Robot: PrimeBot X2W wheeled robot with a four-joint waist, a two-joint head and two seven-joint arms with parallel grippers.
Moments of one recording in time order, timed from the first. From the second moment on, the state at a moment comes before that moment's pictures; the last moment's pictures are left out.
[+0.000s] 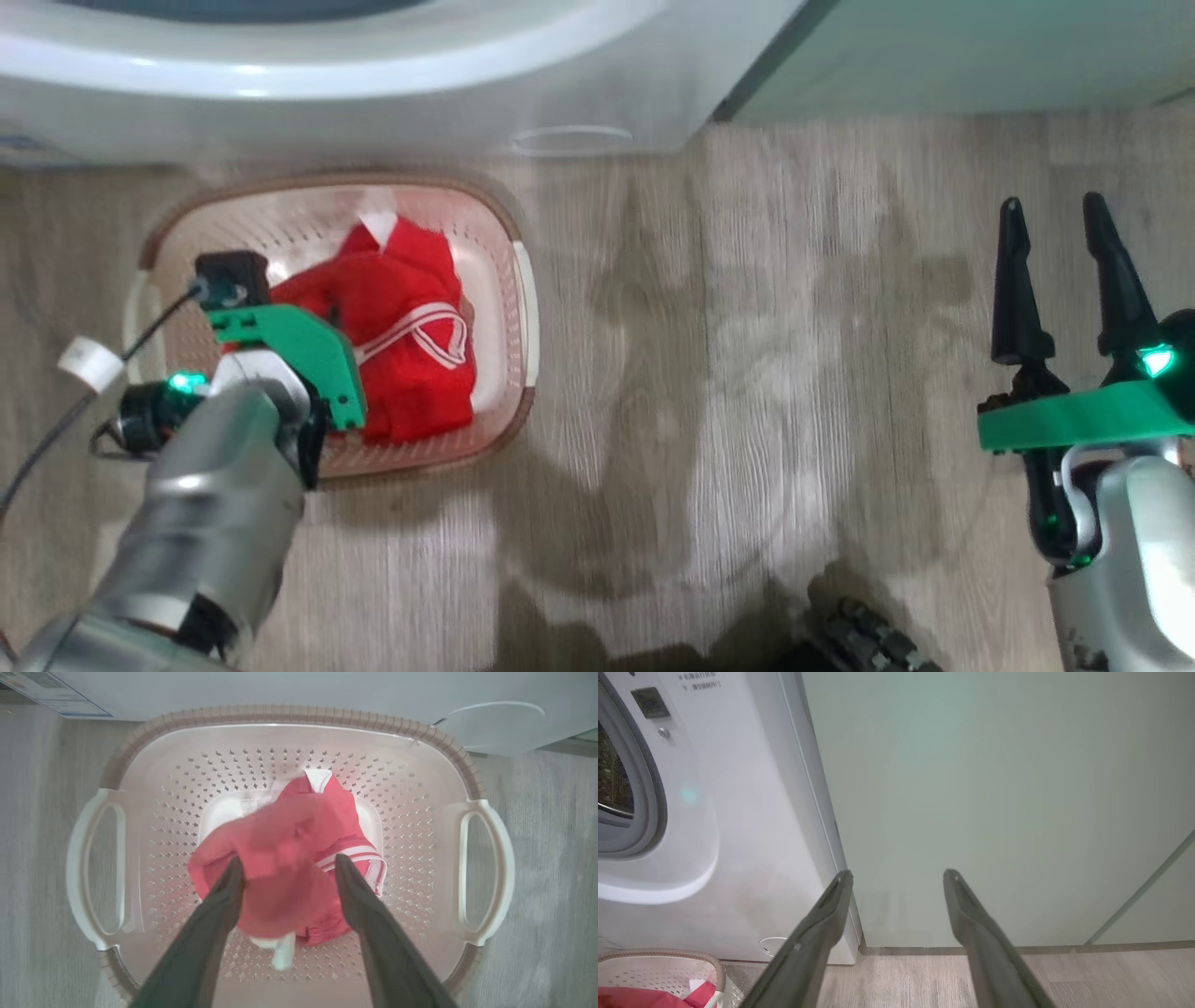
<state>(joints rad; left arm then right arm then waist) -0.85 0.10 -0.46 1.30 -0.66 0.04 -0.05 -0.32 -0.13 0.02 0.17 0.25 0.13 -0.26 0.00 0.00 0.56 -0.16</state>
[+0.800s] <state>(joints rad) -0.46 0.14 -0.33 0.91 -0.55 -0.02 -0.25 -0.06 -0.11 0.03 0.22 0.25 0.13 -0.26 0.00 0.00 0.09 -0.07</state>
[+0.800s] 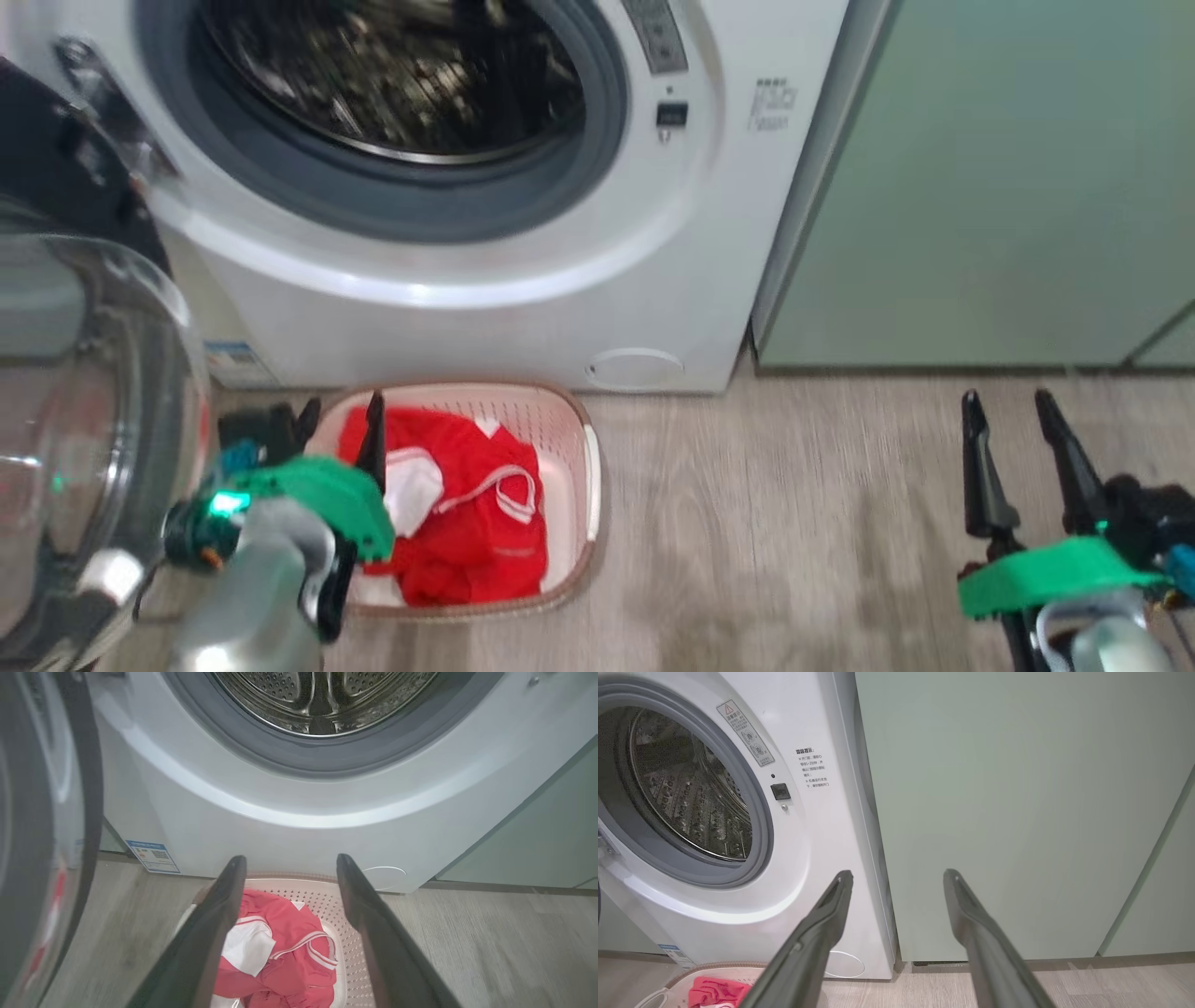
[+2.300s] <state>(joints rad) -0.06 0.08 0.12 0.47 -0.23 -0.12 -0.25 0.04 -0.07 -0.03 0.20 0.24 0.13 -0.26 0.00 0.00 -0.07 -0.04</state>
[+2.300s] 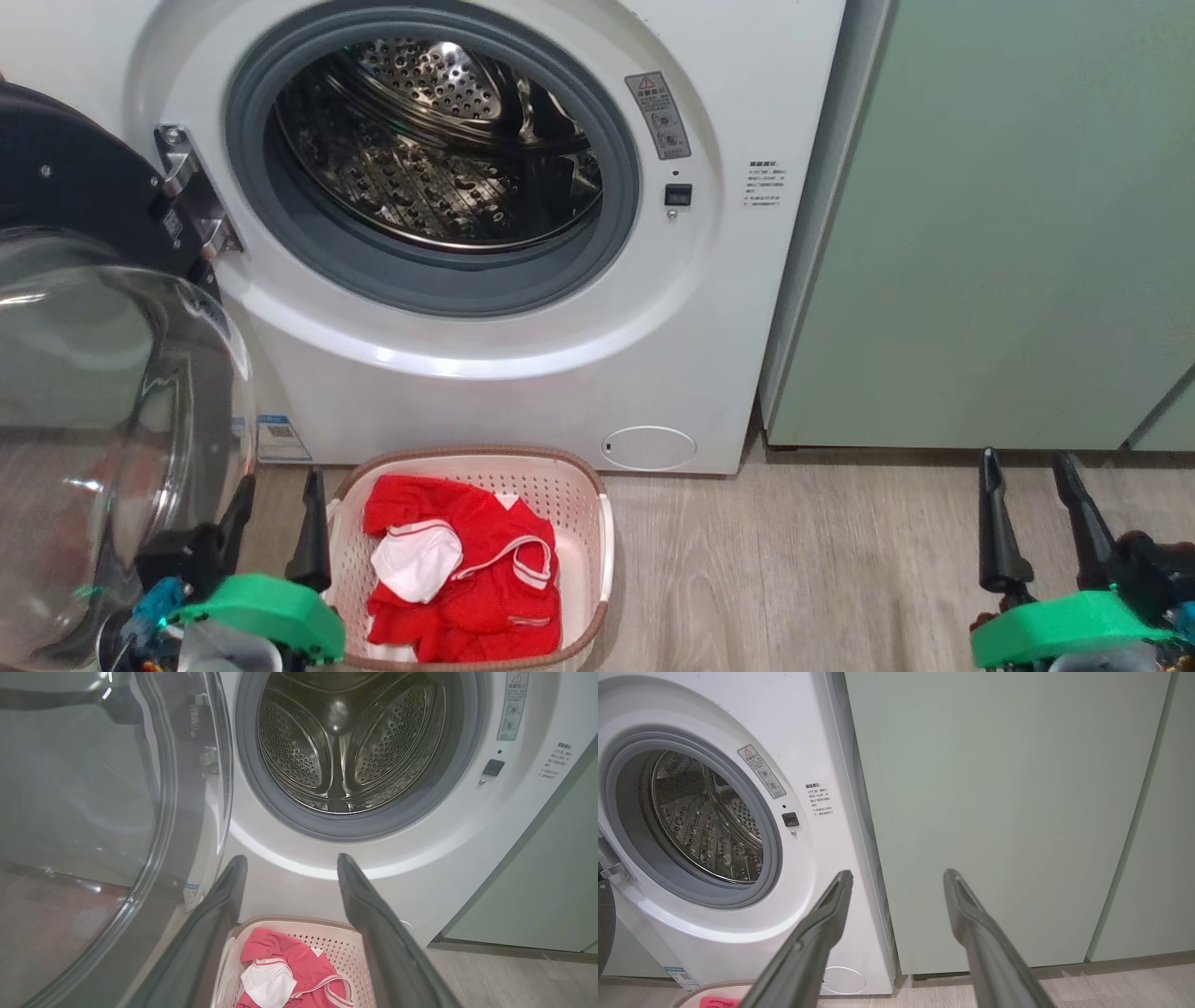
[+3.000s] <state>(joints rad) -0.06 0.07 0.12 0.50 -0.21 -0.12 -0.25 0.04 -0.07 -0.03 0.20 0.24 0.13 -0.26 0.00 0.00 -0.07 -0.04</state>
